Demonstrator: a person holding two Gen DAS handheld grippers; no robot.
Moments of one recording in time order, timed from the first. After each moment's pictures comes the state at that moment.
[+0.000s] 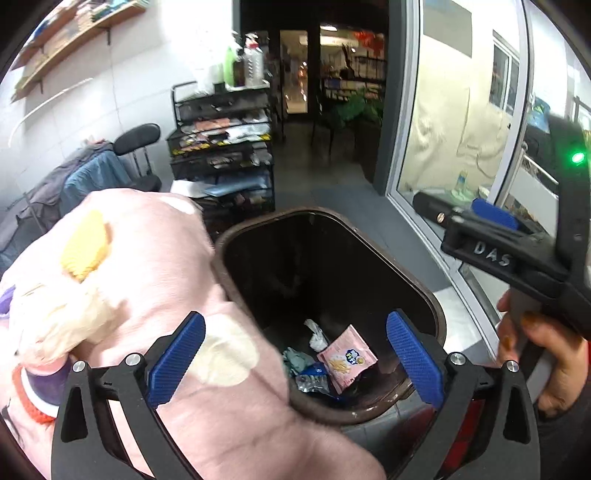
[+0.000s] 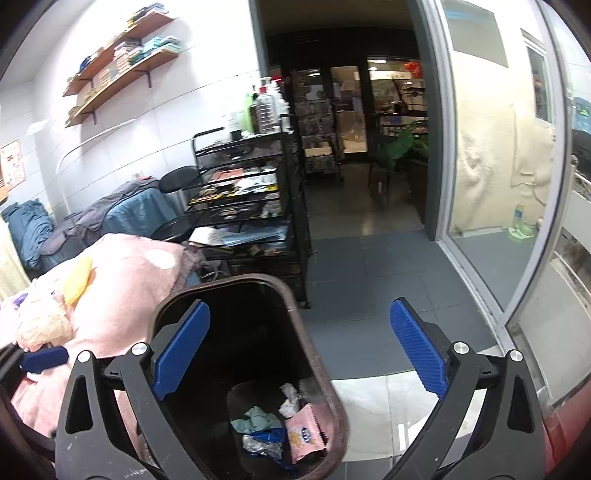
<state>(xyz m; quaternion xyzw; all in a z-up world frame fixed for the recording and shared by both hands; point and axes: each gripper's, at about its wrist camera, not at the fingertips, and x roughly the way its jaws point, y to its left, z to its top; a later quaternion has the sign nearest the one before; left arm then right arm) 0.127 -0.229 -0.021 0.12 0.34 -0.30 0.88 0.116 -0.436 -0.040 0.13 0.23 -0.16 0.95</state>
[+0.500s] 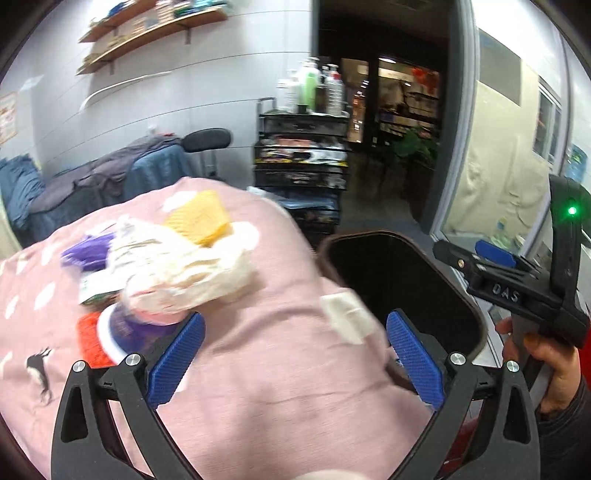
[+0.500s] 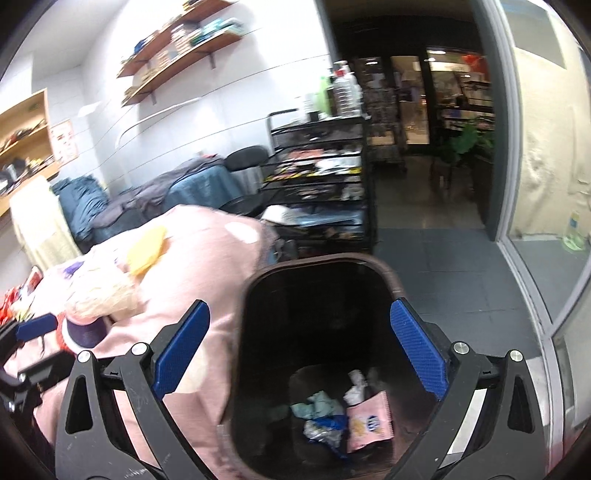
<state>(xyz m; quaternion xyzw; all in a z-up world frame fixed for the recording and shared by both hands) 0.123 -0.122 -0.004 0.06 0.31 -0.20 0.93 0.140 -0.355 -0.041 0.12 0.25 -0.03 0.96</state>
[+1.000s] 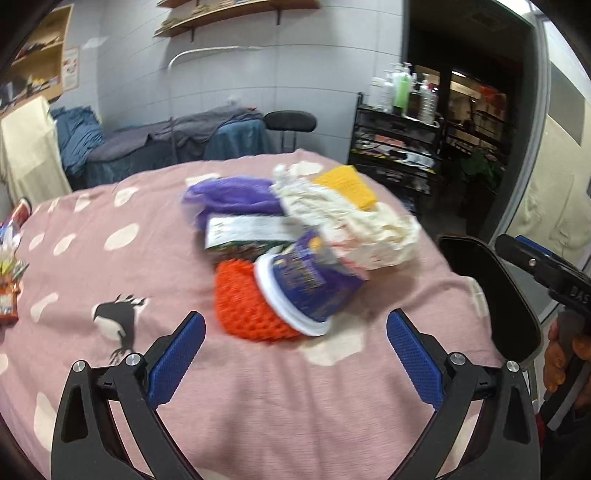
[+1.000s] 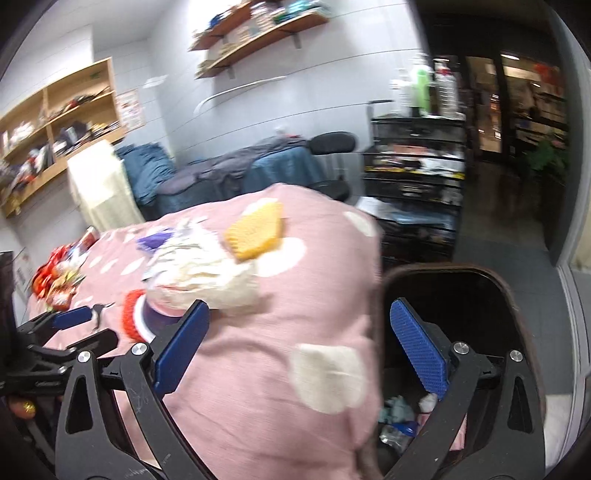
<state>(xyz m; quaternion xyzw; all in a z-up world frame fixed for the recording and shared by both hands) 0.143 0.006 -0.019 0.00 0.34 -0.09 0.94 0.172 -0.245 -0.020 0.08 0.26 0.12 0.95</state>
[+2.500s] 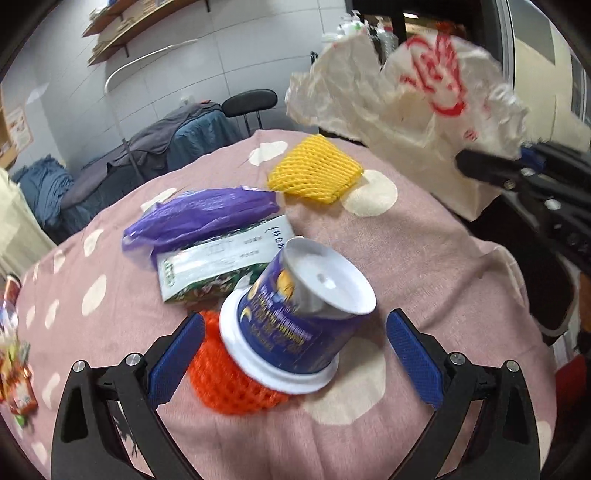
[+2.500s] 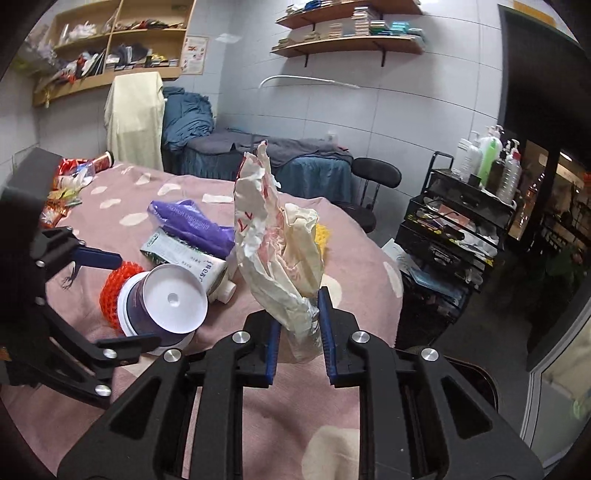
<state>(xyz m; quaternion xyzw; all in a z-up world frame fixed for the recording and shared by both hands) 0.197 -0.037 -0.034 0.15 0.37 -0.13 0.90 0.210 -0.196 -0.008 -0.09 0.24 0.14 0.96</state>
